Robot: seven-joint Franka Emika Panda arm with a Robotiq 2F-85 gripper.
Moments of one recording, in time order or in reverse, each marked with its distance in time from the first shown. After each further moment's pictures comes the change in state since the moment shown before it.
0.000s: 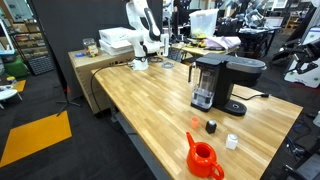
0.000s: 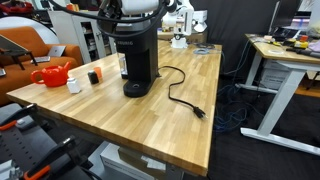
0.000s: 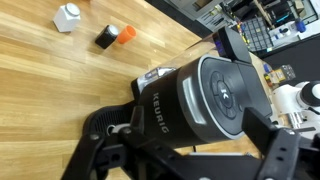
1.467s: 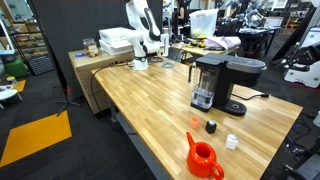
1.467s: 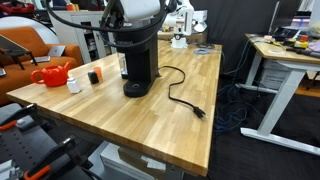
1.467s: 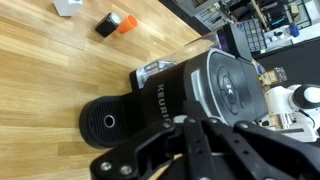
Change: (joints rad) arm -0.002 0.001 -0.012 -0.026 0.024 0.027 -0.110
